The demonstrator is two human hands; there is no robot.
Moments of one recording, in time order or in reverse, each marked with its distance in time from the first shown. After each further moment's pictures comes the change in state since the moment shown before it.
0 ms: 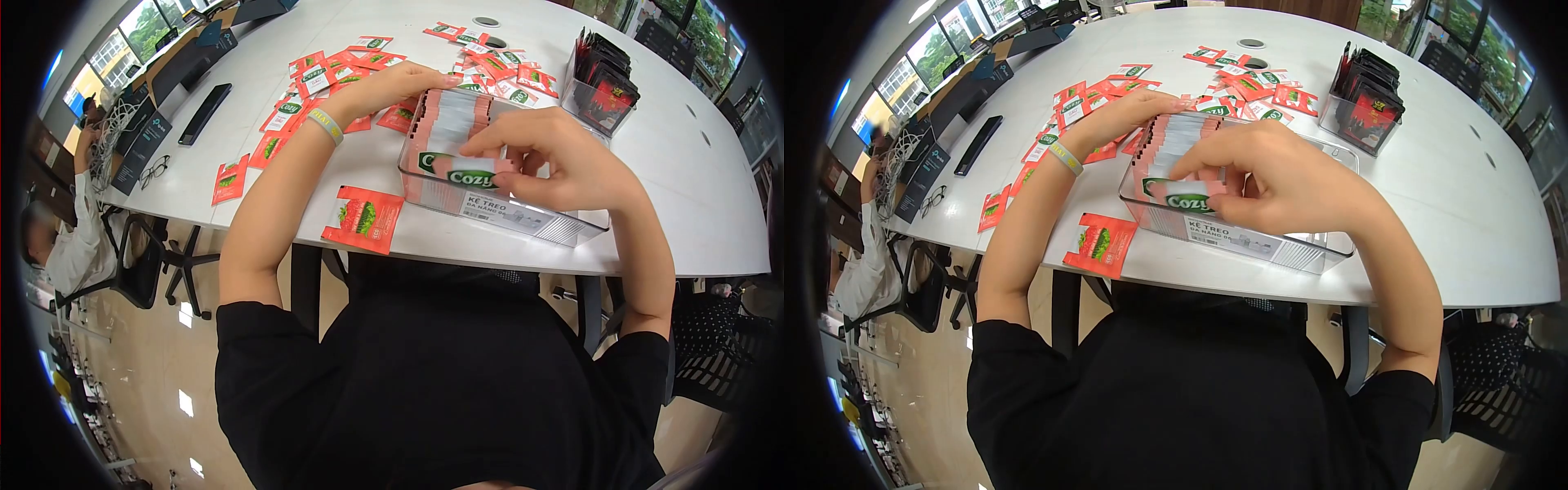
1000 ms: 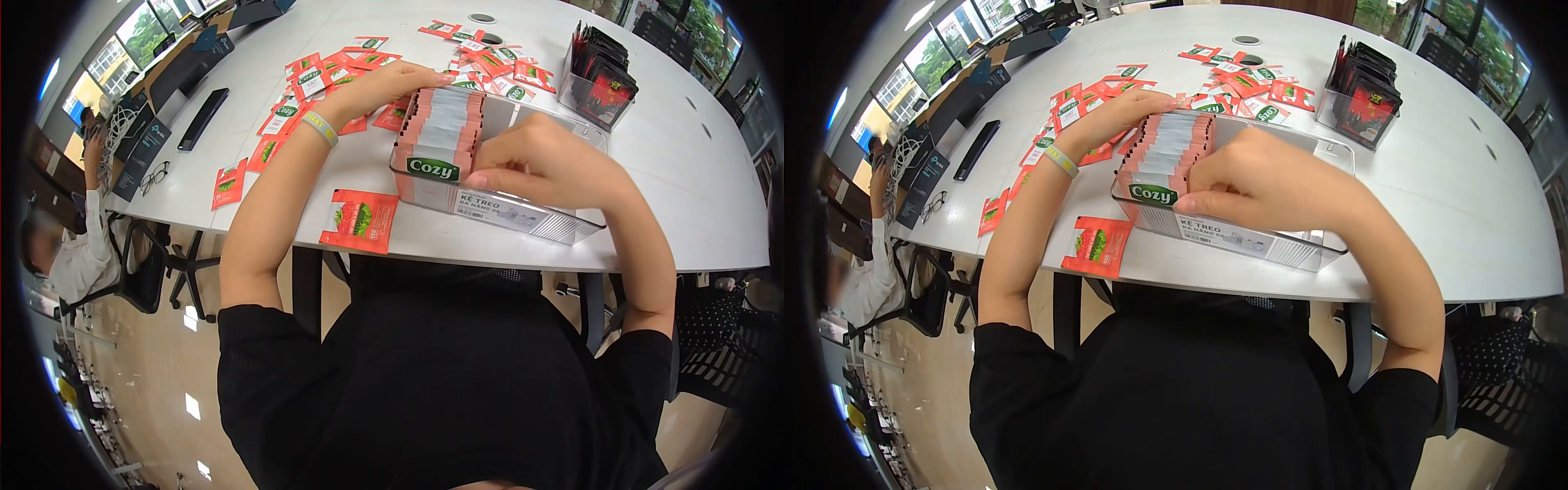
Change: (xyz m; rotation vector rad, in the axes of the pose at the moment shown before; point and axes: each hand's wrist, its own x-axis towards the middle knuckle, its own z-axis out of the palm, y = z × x) left_hand -0.002 0.002 -0.002 0.034 0.005 -0.004; right_hand 0.003 0.010 0.009 -0.072 -0.021 0.001
